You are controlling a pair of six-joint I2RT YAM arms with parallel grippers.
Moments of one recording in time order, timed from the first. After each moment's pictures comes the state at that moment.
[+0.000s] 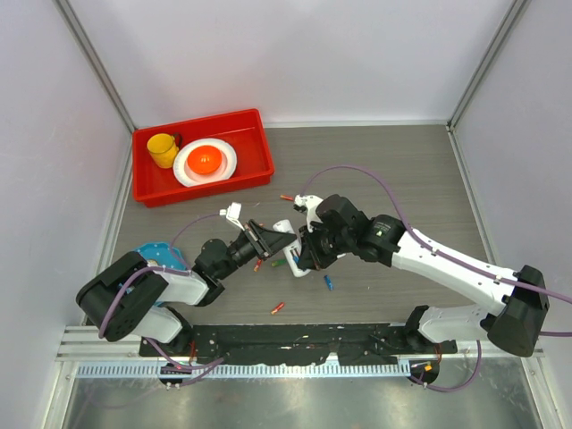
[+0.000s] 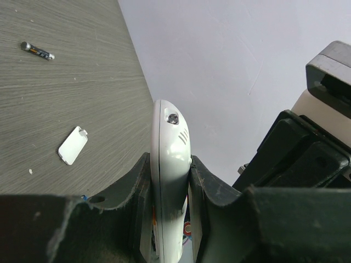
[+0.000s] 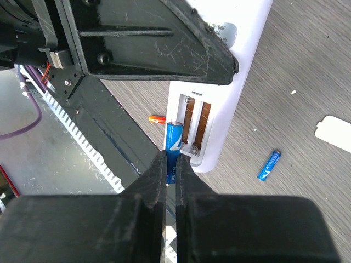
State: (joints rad) left arm -0.73 1.42 0.23 1.29 0.19 -1.21; right arm 0.93 1.24 1.05 -0.62 -0.22 0.37
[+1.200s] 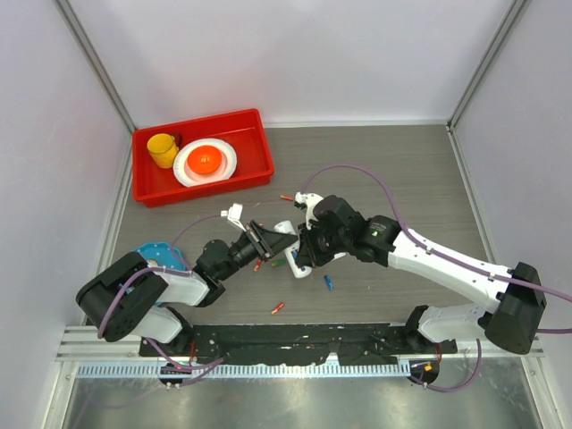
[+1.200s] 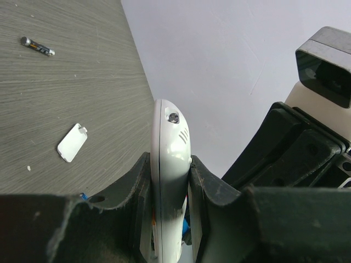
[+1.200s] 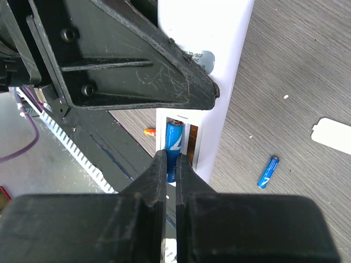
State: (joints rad) left arm -0.76 1.42 0.23 1.27 0.18 -1.22; right arm 0.93 1.26 1.03 -0.57 -0.16 0.43
